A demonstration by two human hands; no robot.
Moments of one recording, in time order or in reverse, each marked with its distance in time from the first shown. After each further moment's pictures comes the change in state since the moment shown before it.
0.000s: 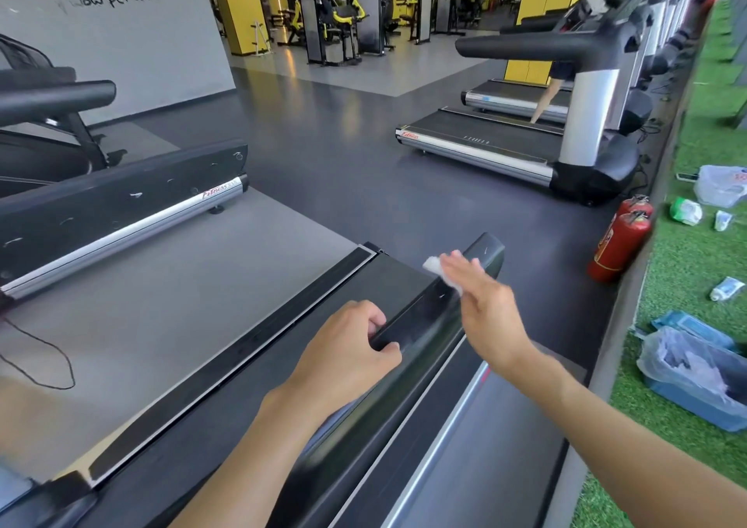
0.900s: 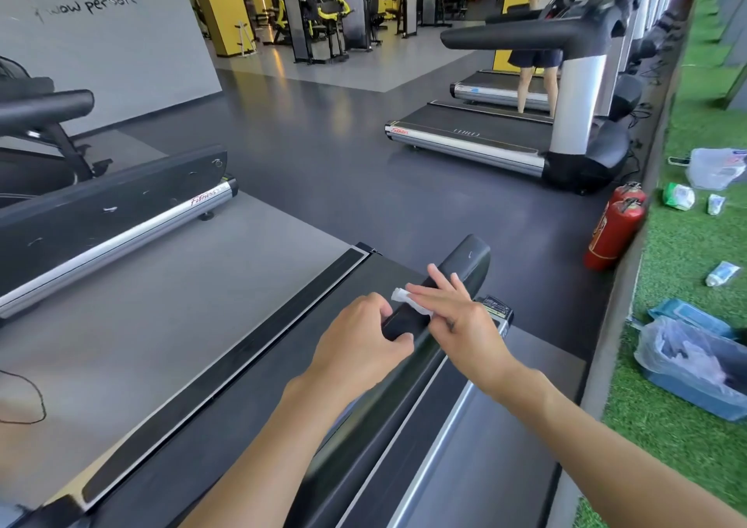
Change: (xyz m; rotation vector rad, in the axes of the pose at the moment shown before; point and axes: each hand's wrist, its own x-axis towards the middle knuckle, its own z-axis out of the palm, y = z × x) left_hand 0.041 0.031 0.024 0.086 -0.012 -0.011; right_hand -0.005 0.022 0.010 0.076 -0.093 -0.079
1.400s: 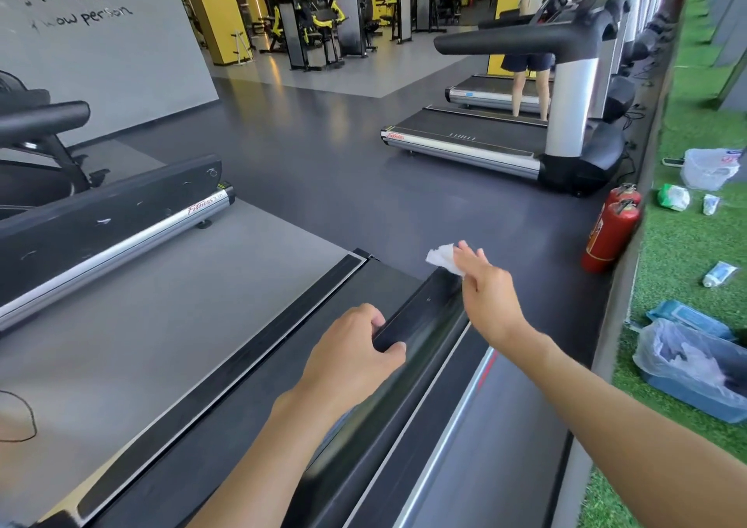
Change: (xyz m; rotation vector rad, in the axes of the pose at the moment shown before) left_hand 0.002 -0.005 0.004 -0.025 -0.028 -0.025; right_hand 0.037 0.030 -0.037 -0.012 0.114 0.334
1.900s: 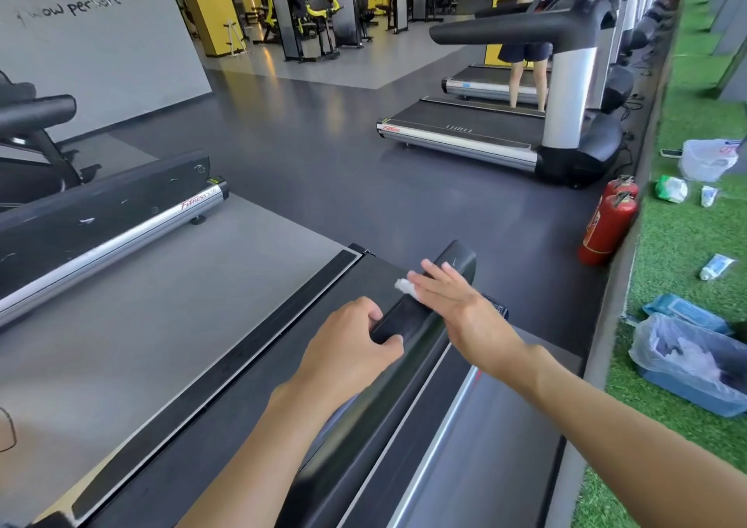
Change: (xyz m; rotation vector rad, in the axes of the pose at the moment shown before) left_hand 0.018 0.017 0.004 -0.001 0.014 -0.004; right_hand -0.007 0.023 0.004 -0.350 -0.191 -0.636
